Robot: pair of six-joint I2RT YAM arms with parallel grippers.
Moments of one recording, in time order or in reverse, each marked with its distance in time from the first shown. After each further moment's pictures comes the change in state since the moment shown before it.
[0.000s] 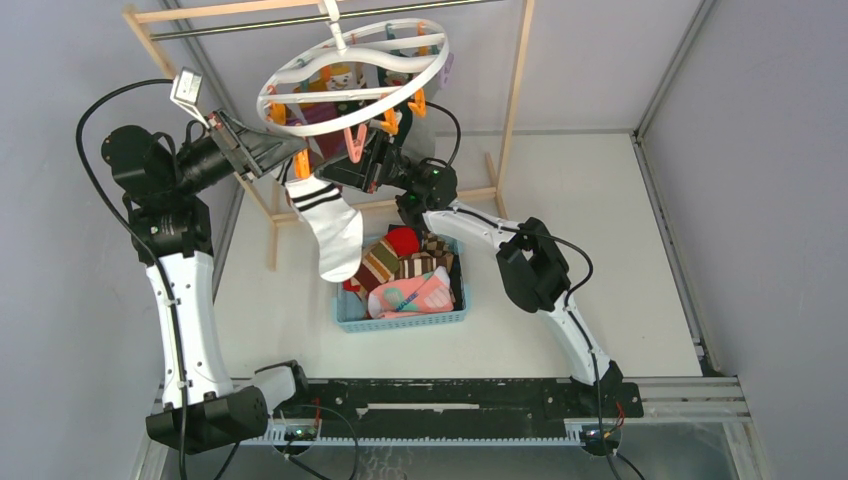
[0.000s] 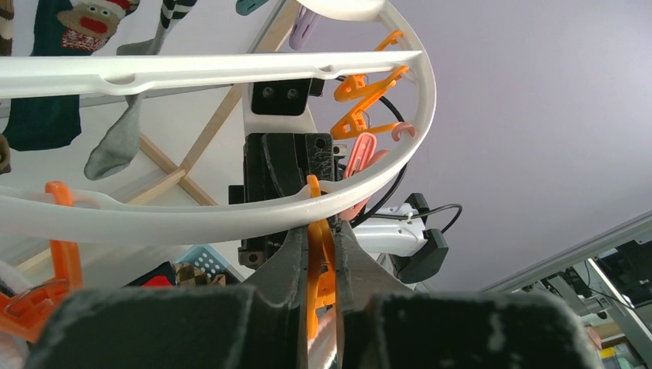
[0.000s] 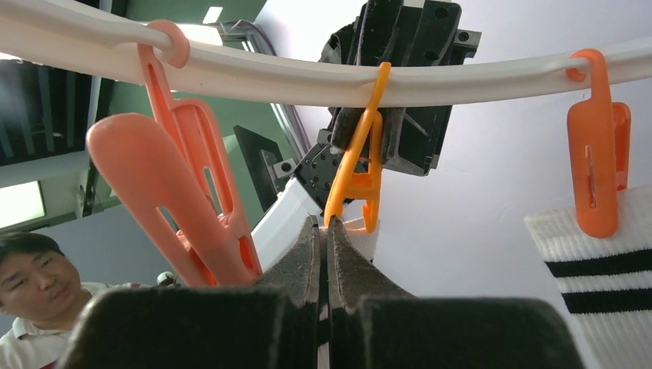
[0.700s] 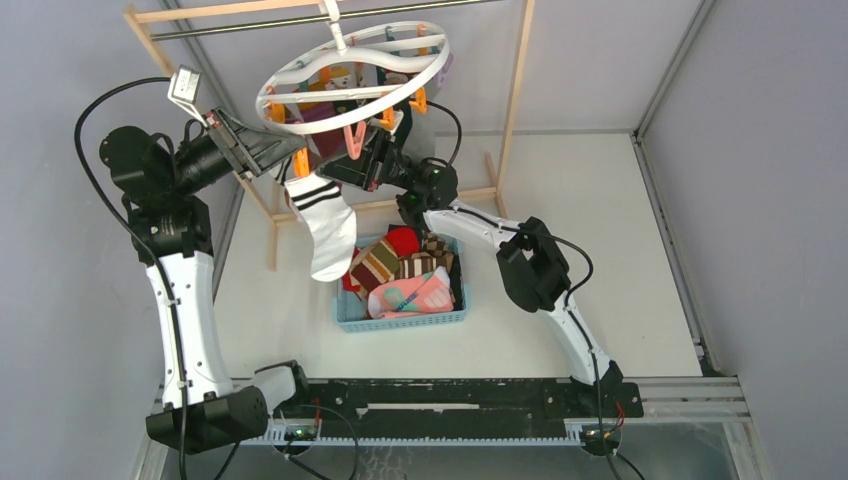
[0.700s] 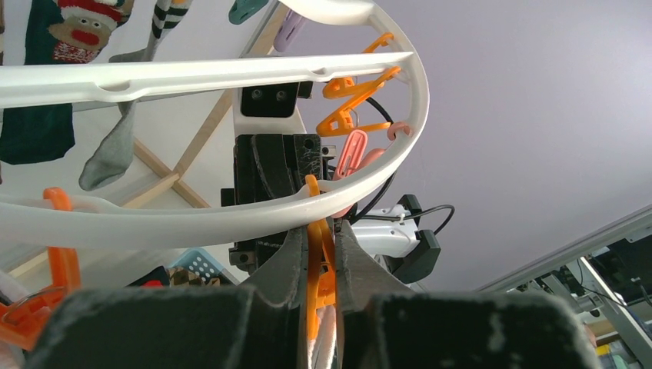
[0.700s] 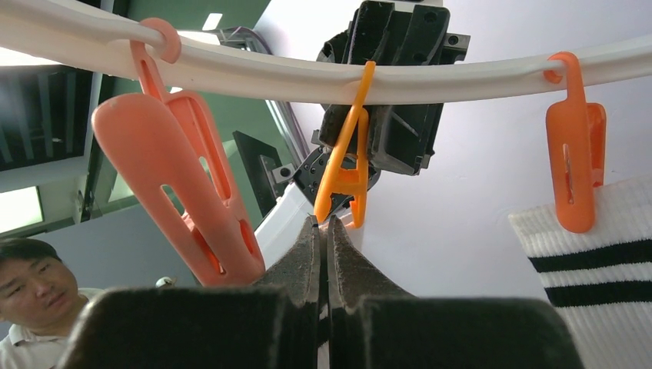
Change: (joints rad) left arm 0.000 0.000 0.000 0.048 0.007 -0.050; right arm -0.006 0.001 0.000 0.000 0.015 0.000
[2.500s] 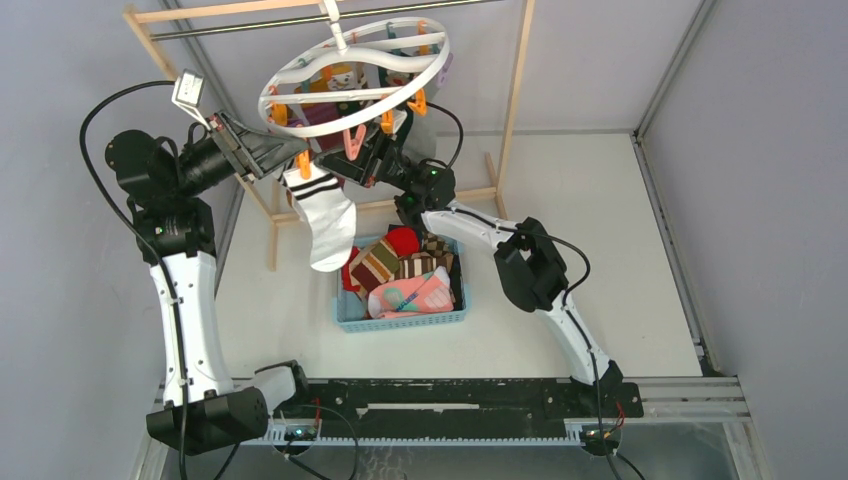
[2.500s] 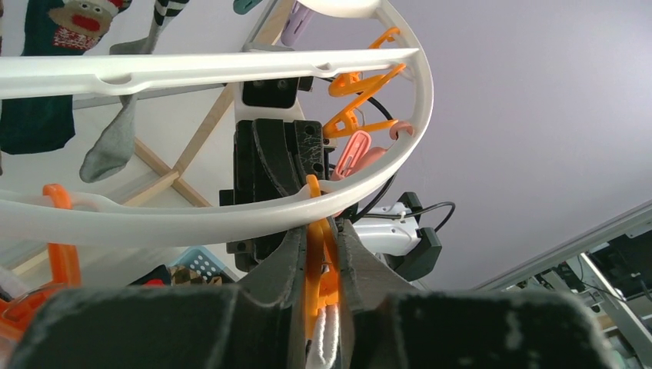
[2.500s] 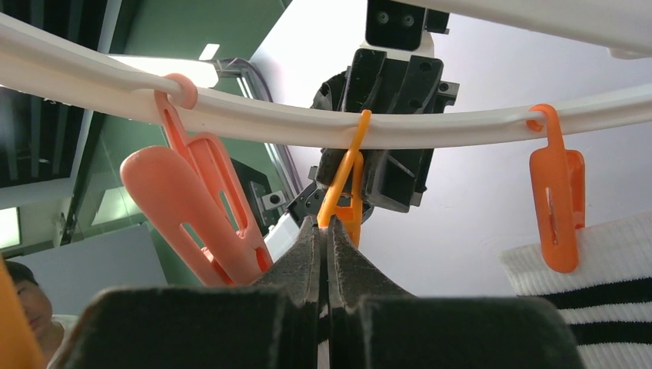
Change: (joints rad) left arm 0.000 -0.005 -0.046 0.051 0.009 -0.010; right arm 0.009 0.018 0.016 0.000 0.090 -0.047
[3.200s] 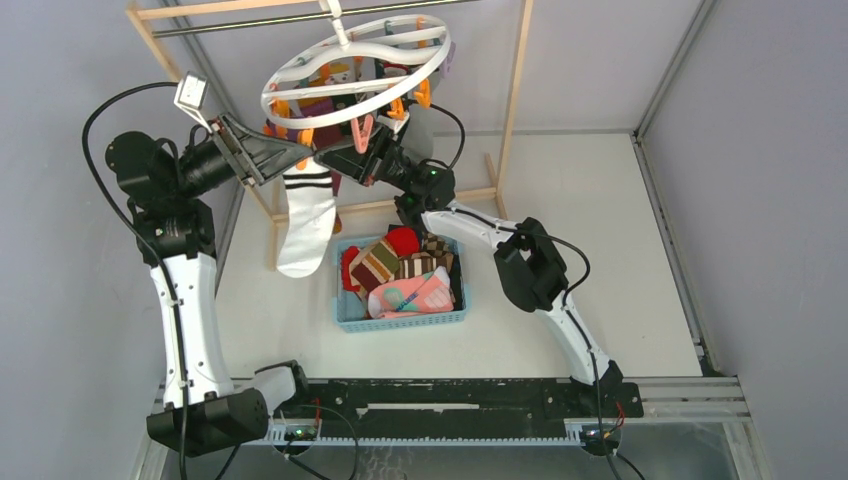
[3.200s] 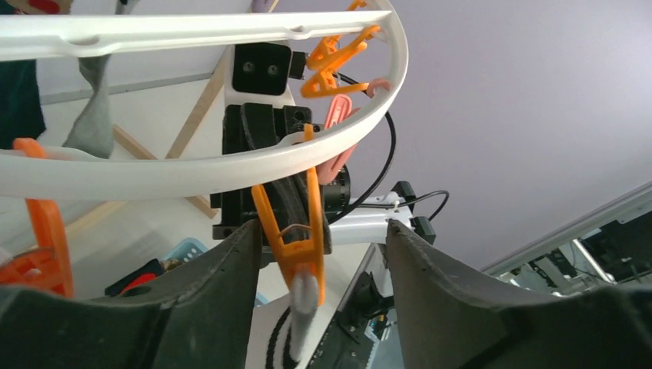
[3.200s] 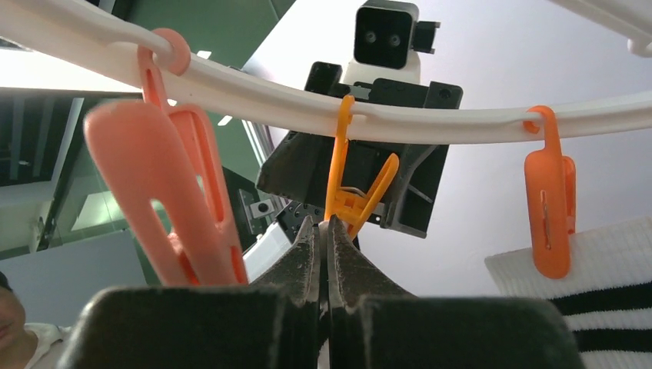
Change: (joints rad) left arm 0.000 -0.005 -0.007 0.000 0.024 0.002; right arm 0.001 0.000 -0.001 -0.001 0.028 -0.042
